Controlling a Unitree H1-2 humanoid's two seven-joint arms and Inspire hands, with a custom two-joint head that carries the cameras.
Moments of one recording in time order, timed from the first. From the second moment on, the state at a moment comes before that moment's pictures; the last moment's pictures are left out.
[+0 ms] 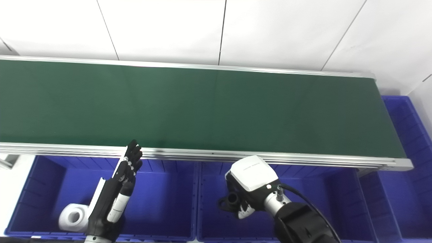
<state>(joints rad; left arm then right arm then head) 0.58 0.00 -0.27 -0.37 0.03 -0.10 -0.04 0.13 -0.43 0.48 -0.44 -1.25 0.11 0.62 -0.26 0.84</state>
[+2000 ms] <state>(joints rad) 0.57 0.00 -0.24 -0.35 0.18 -0.25 -0.01 0.60 0.13 0.19 -0.21 -0.09 -0.35 0.03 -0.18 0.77</state>
